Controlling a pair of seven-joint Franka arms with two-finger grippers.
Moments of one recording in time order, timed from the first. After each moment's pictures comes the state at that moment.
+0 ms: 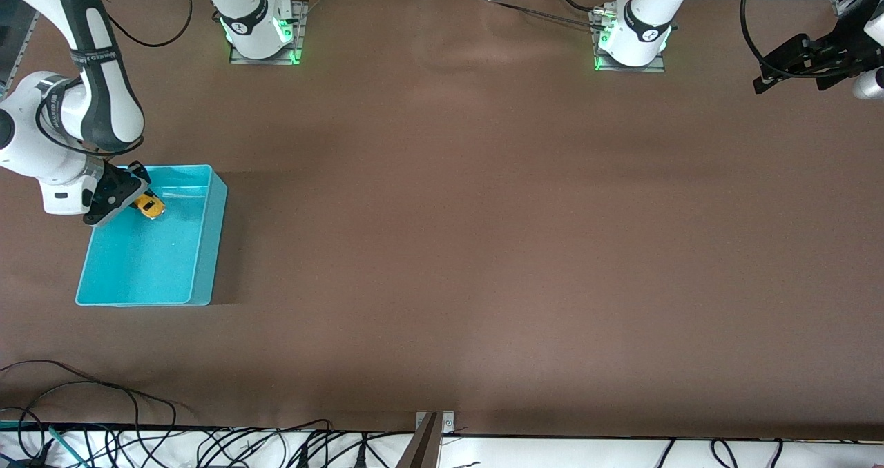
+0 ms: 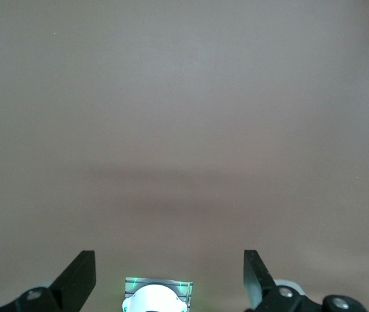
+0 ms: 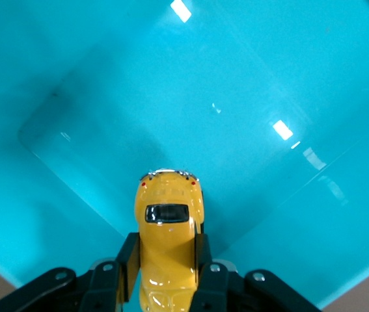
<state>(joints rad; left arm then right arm) -0.03 -0.06 0.00 -1.49 -0.04 1.32 -0.13 0.08 0.29 -0.37 -2.19 0.02 2.43 -1.12</state>
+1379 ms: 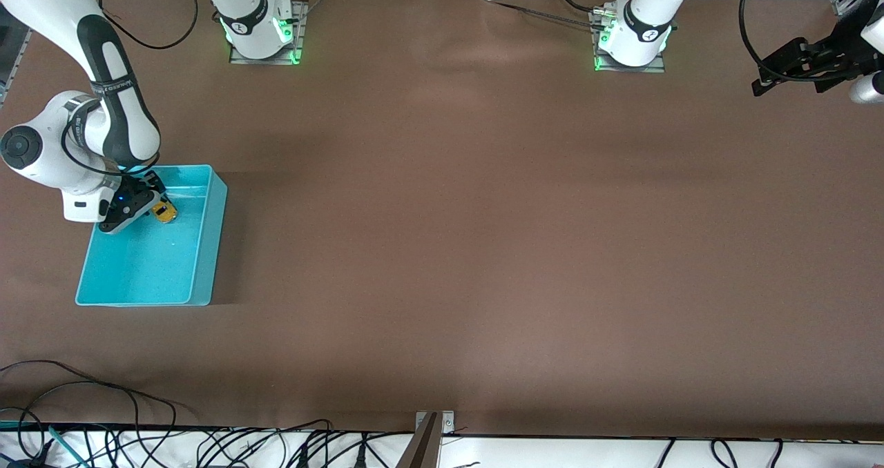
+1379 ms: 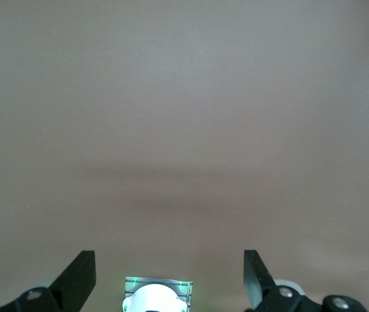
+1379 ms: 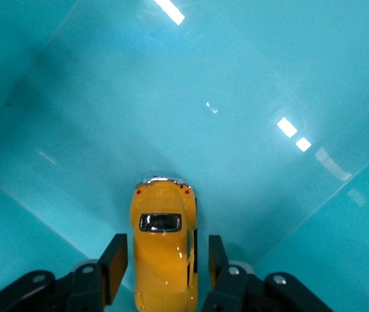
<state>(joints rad) -0.03 -0.05 0.00 -1.49 -0.04 1.32 -0.13 0.07 0.39 -0.35 -2.17 0.10 2.51 -1.11</state>
